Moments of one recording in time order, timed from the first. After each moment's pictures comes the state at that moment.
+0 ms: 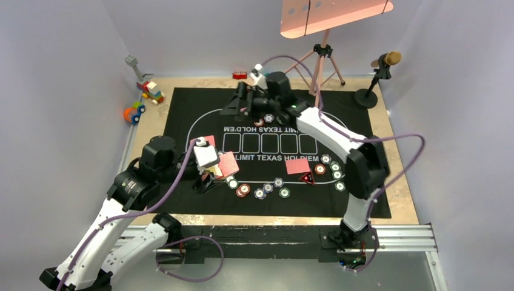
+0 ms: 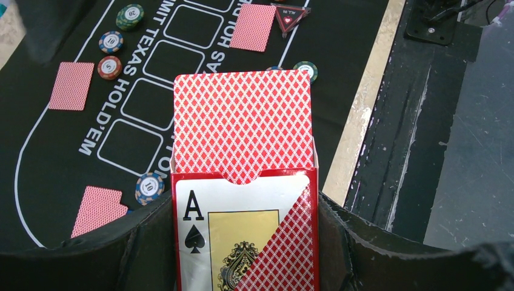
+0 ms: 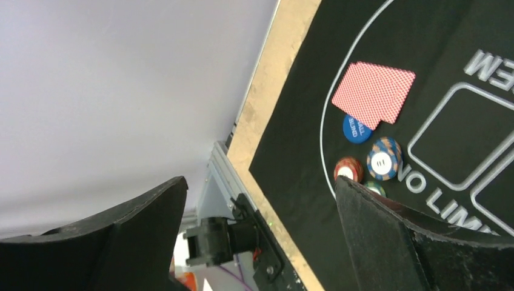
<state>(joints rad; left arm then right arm) -0.54 0.69 0.95 -0.80 0.52 0.38 0.66 1.89 1.66 -0.17 -0.52 0.84</state>
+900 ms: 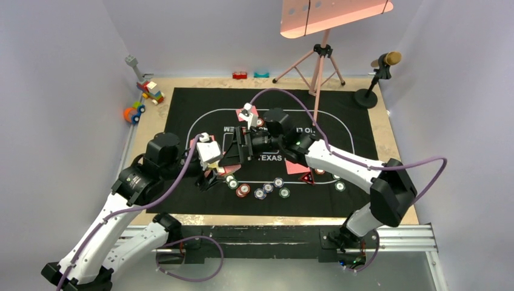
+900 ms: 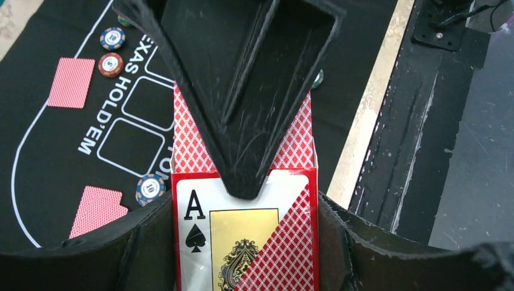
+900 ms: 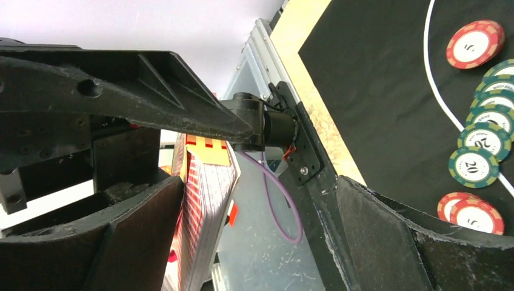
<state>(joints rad) -0.54 0.73 0.95 -0.76 0.51 0.36 0.83 1.51 1.15 0.01 -0.67 0.84</state>
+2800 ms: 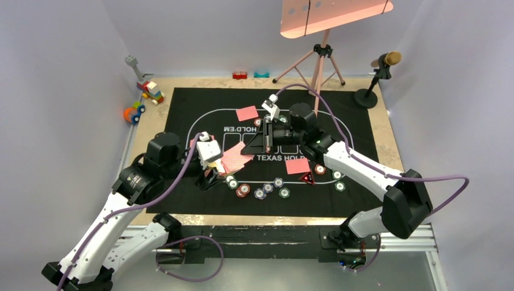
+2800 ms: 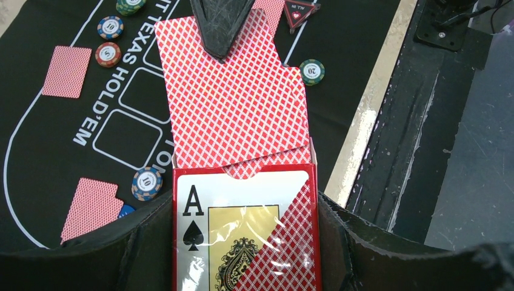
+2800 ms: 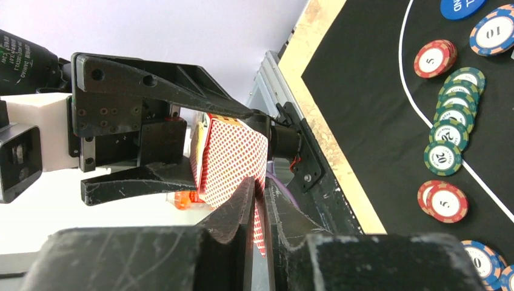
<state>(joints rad) -0.53 0.74 0.95 -0.78 0.50 0.34 0.68 1.40 1.02 0.09 -0.76 0.92</state>
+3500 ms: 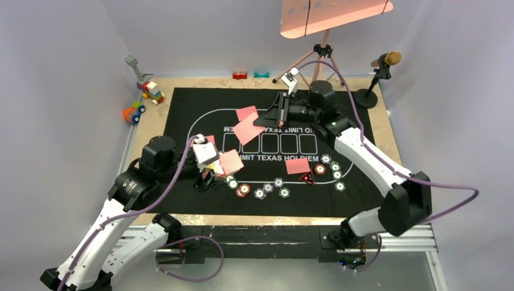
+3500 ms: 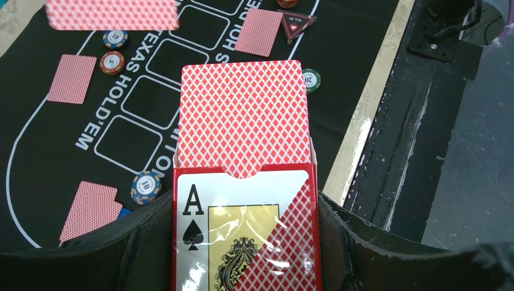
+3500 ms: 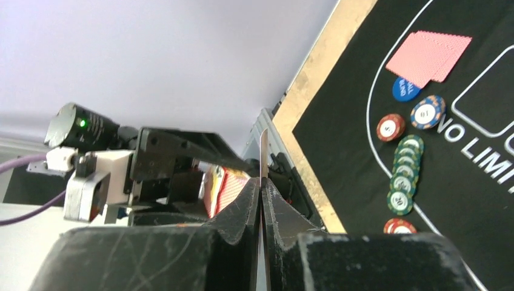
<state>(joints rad) -0.53 0.69 0.94 -0.76 0.51 0.32 0.50 1.39 1.18 0.00 -0.80 0.89</state>
